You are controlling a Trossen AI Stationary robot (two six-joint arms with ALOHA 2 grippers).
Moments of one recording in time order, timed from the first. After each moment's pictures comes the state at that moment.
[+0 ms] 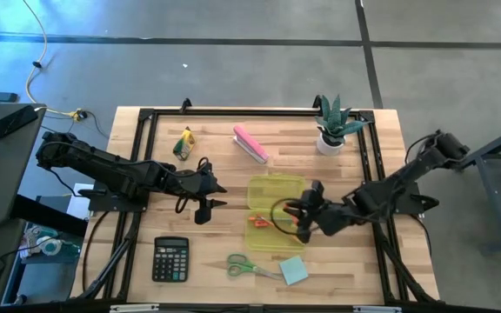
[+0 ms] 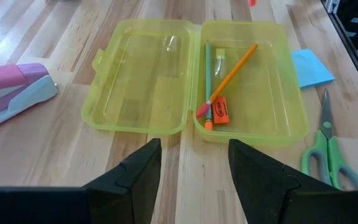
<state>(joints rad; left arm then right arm) -0.07 1.19 0.69 -0.16 -0.15 -0.21 0.51 1.33 0.93 -0.31 0.63 0.66</state>
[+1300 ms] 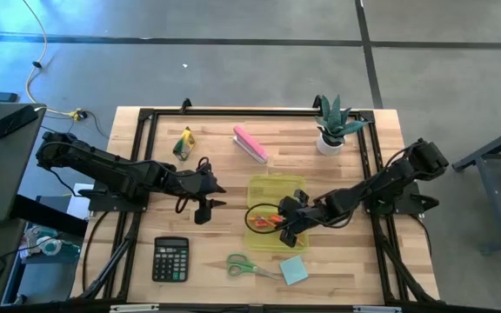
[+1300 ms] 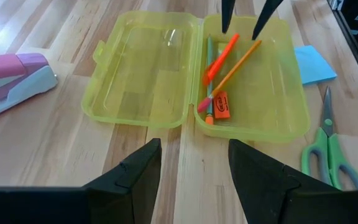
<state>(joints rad) -0.07 1.19 0.69 -0.18 -0.15 -0.23 0.40 1.58 0.93 -0.26 0.32 0.69</state>
